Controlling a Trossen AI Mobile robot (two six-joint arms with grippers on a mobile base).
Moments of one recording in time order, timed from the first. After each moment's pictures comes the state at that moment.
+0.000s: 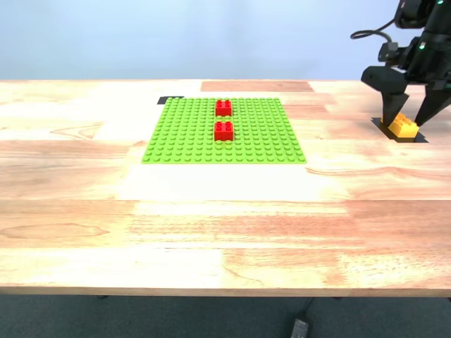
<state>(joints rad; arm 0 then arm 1) 0.00 0.80 0.97 -0.88 0.51 0.35 0.03 1.90 1.24 -0.86 -0.05 -0.11</state>
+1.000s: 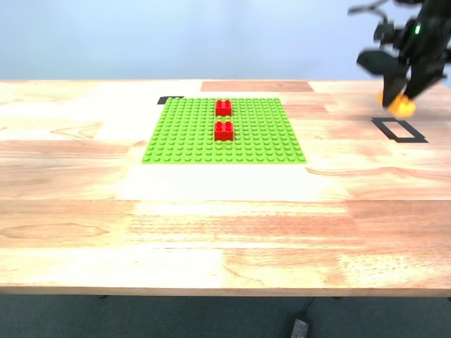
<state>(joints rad) 0.00 0.80 0.99 -0.88 0.51 0.36 0.04 1.86 1.32 -0.82 -0.05 -0.16</state>
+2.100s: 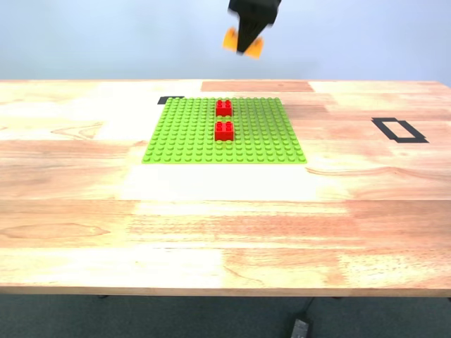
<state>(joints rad) 0.00 0.80 0.98 -0.86 0.51 0.36 0.67 2.12 1.97 -1.08 -0.09 -0.78</state>
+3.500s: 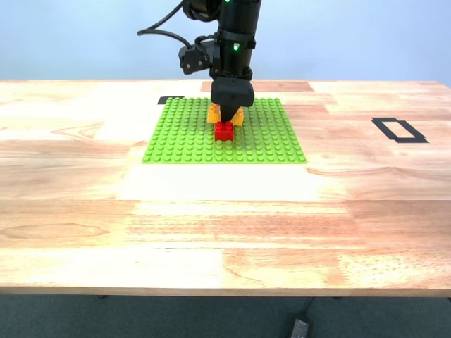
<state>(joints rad) 0.00 0.80 0.97 -0.85 0.50 0.37 0.76 2.32 1.91 -0.98 -0.05 -0.86</state>
